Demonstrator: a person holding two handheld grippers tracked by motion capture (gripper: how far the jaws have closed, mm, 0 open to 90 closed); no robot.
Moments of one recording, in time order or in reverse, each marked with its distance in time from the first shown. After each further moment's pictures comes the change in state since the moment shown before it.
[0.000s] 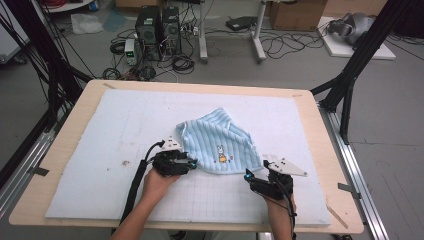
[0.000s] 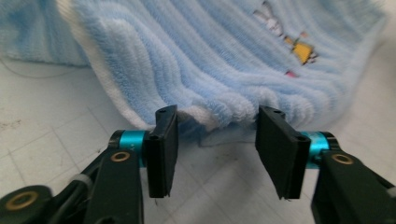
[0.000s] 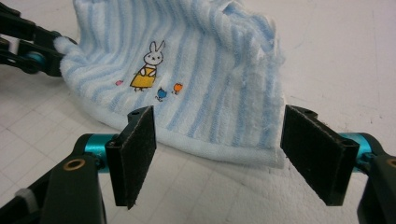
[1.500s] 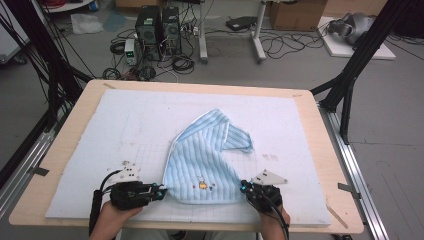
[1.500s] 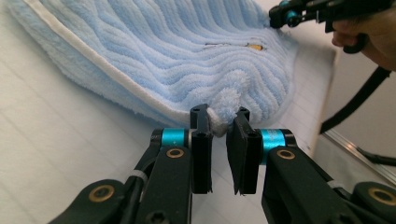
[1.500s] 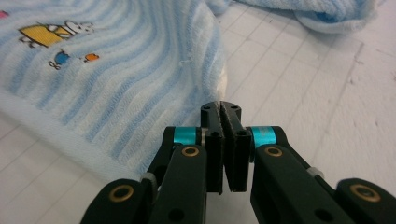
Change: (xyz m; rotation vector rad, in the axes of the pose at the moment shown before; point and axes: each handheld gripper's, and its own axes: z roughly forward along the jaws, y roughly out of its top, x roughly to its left) left arm -0.004 -0.076 -0.115 -0.058 -0.289 -0.020; right arm 0.041 -0.015 -0.009 0.186 0.069 -0.116
